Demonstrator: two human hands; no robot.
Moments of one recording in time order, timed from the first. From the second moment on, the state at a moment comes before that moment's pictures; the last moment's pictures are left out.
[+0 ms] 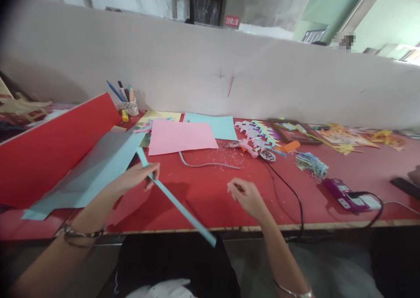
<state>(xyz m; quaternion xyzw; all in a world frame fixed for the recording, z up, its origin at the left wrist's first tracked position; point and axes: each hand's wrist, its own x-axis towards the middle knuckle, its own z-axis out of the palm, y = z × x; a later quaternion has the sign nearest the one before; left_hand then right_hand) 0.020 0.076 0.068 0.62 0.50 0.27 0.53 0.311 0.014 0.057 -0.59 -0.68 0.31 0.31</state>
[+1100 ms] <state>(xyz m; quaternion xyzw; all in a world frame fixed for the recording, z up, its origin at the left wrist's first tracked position) 0.084 0.116 0.034 0.64 0.43 0.37 0.52 0.211 0.125 0.031 -0.42 -0.49 0.58 0.50</state>
